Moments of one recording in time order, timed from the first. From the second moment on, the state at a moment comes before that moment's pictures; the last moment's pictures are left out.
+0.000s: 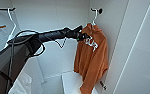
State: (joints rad) left arm -0.24 2.93 -1.97 0.07 0.47 -0.79; right arm -1.55 3.09 -2.74 -0.54 0.11 0.55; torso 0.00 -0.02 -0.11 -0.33
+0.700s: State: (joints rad) left arm -0.33 2.95 -2.05 -0.22 0.34 -1.01; right arm -1.55 3.09 -2.74 -0.54 0.11 0.55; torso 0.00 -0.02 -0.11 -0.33
